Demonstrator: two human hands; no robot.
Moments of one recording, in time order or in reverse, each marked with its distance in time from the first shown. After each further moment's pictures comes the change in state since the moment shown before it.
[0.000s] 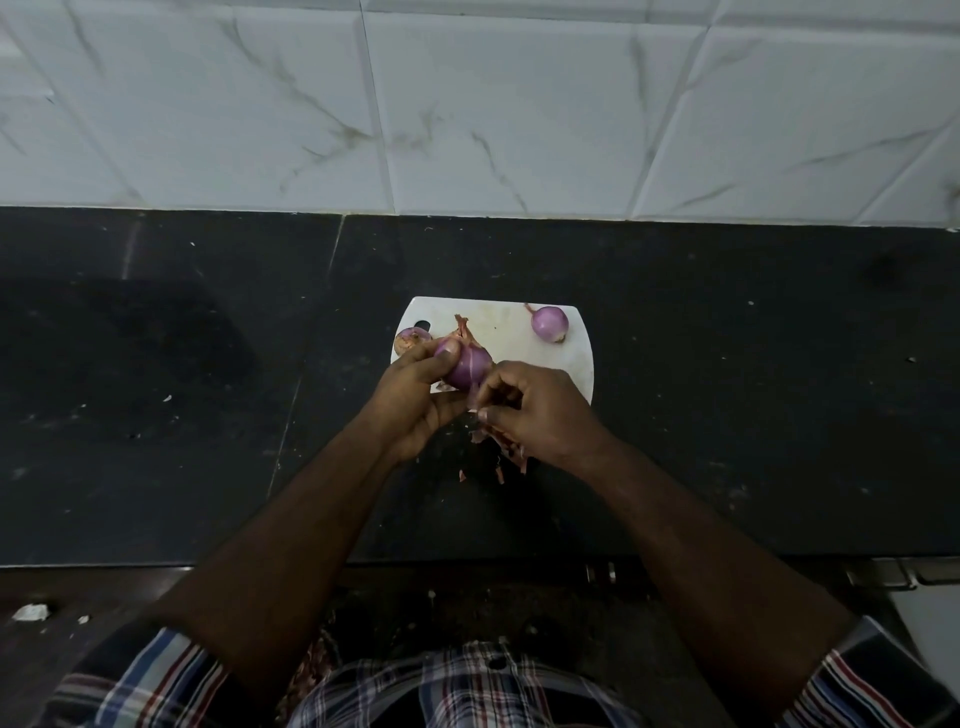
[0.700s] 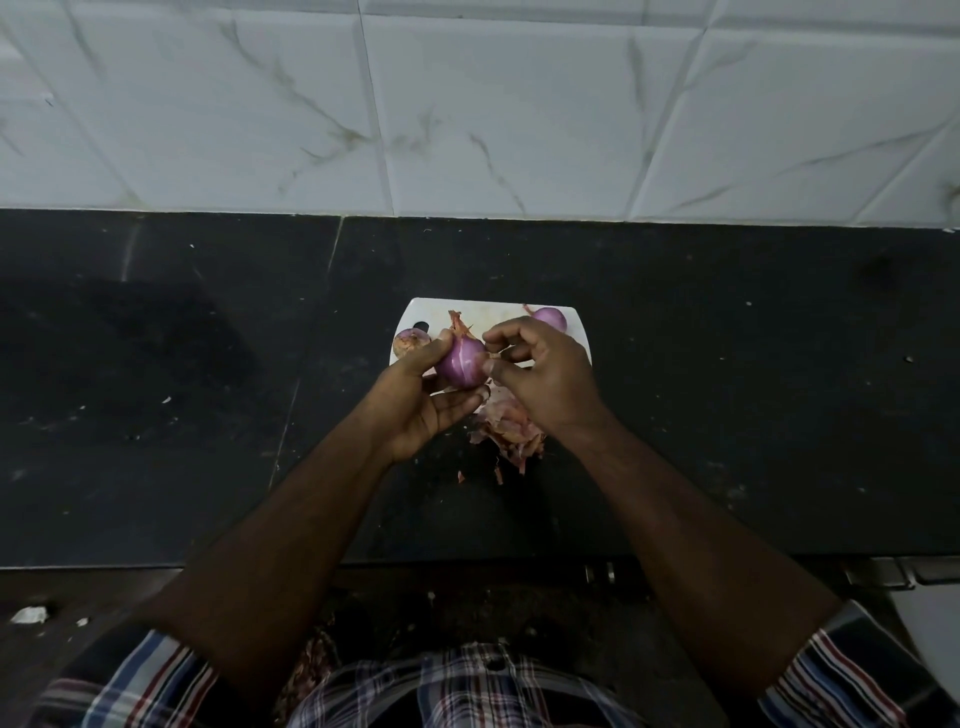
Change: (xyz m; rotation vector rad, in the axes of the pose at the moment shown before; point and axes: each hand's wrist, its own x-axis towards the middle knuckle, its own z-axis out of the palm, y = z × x) left_hand -0.005 0.008 0.000 -0.098 -0.025 -0.140; right_hand 0.020 -0.008 -0.006 0.186 0.271 0.019
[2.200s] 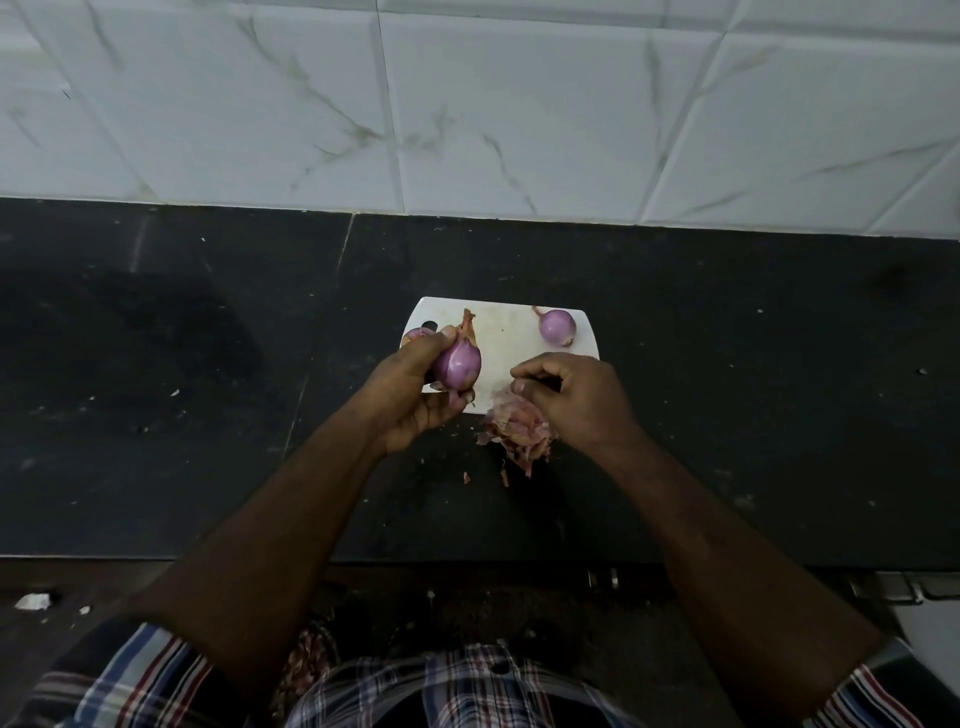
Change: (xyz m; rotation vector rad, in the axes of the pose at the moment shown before) left_hand -0.006 0.014 -0.005 0.138 0.108 0.007; right_hand -0.011 0.018 -0.020 -0.264 -0.090 0.067
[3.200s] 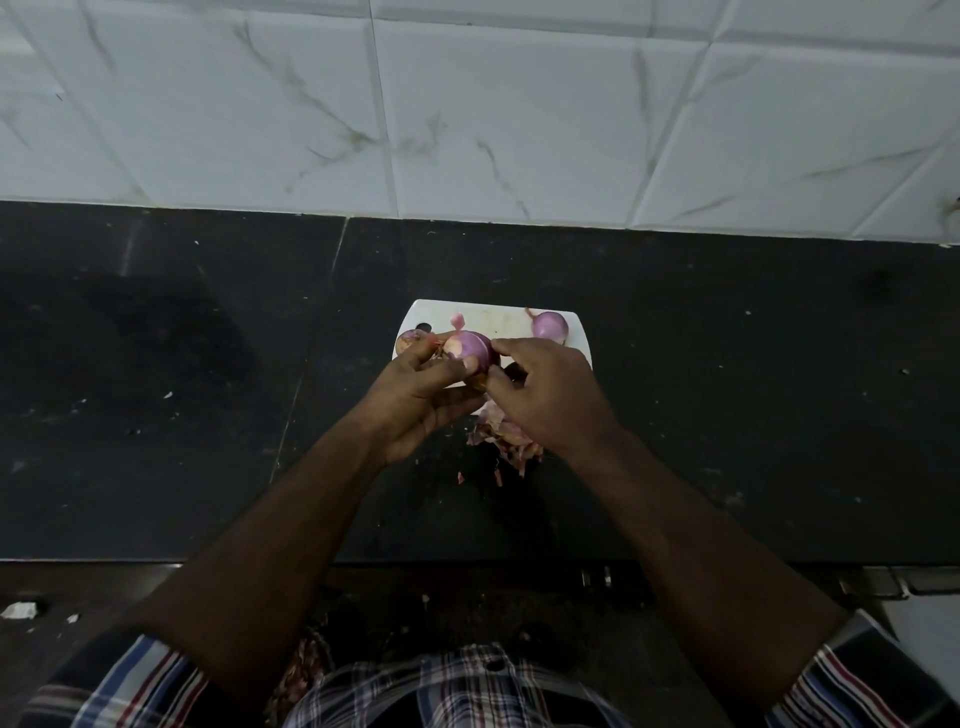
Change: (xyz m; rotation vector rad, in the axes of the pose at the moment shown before) left_hand -0.005 -0.013 0.005 -0.008 -0.210 0.194; right_hand -0.003 -0.035 0.008 -0.169 0.120 -0.207
